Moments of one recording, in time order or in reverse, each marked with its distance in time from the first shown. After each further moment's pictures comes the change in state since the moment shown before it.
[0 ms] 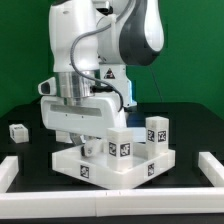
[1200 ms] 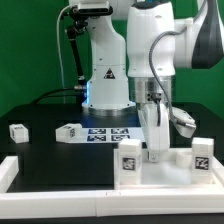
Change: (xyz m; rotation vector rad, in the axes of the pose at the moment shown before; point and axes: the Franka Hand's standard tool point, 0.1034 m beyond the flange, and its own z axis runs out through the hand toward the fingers) arm -0.065 -0.101 0.005 -0.030 -0.009 0.869
